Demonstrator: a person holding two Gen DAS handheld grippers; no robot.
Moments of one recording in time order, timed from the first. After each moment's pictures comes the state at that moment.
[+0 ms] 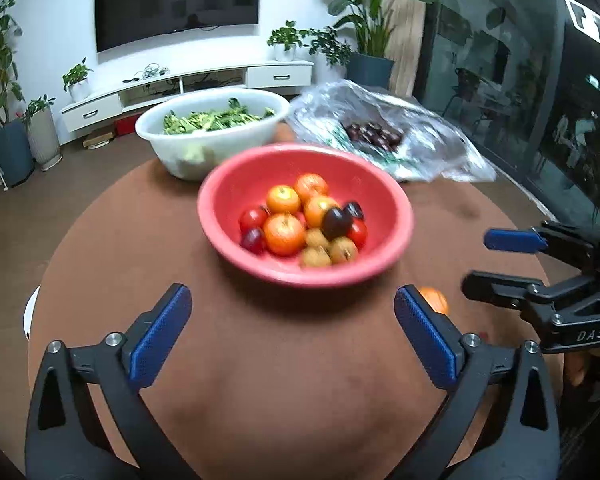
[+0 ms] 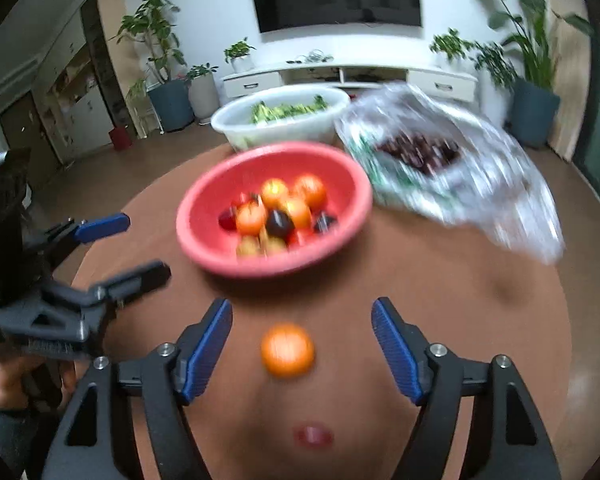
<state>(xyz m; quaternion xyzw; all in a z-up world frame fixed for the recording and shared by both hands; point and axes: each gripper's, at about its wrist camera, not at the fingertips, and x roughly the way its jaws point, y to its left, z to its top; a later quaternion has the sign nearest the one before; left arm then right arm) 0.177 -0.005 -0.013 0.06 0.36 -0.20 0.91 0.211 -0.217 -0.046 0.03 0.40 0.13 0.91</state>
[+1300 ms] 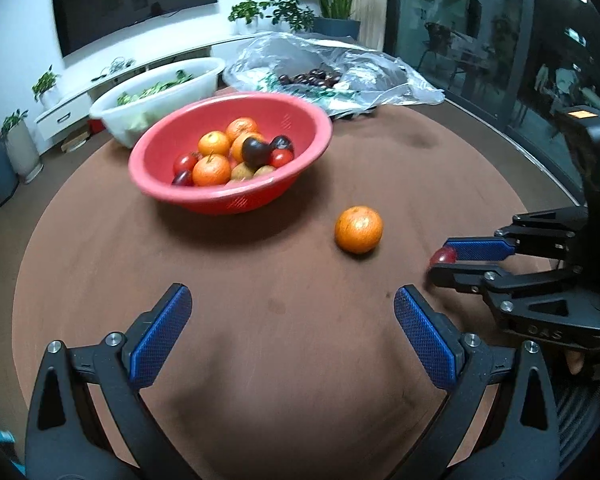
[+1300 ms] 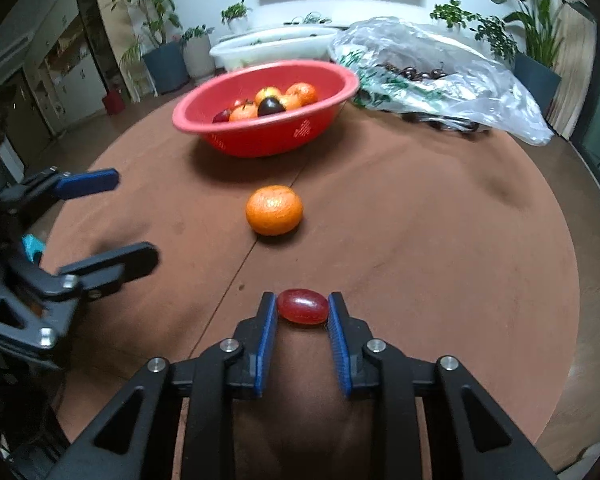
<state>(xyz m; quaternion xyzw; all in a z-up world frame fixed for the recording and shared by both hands) 0.132 -0.050 -0.040 0.12 0.40 -0.24 0.88 0.165 -0.223 -0.093 0.01 0.45 0.13 0.88</state>
